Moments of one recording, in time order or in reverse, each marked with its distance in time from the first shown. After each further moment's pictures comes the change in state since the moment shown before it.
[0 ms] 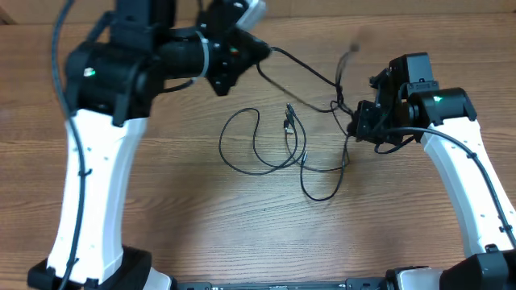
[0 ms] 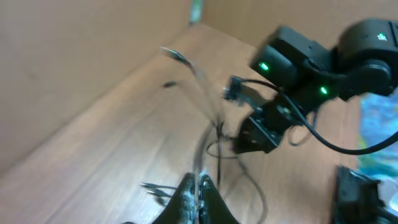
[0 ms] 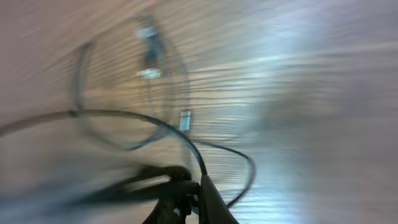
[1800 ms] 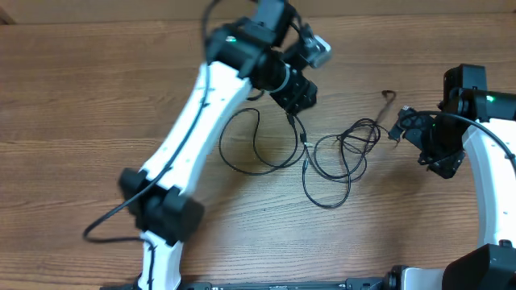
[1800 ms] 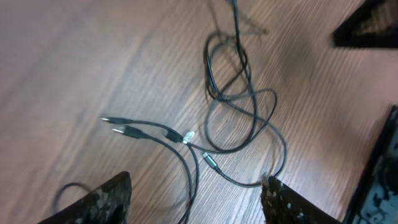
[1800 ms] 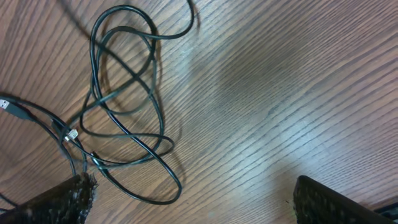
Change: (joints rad) left arm -0.269 0.417 0.013 -0.095 -0.320 -0.030; right arm -0.276 -0.004 0.000 -0.208 0.156 0.151
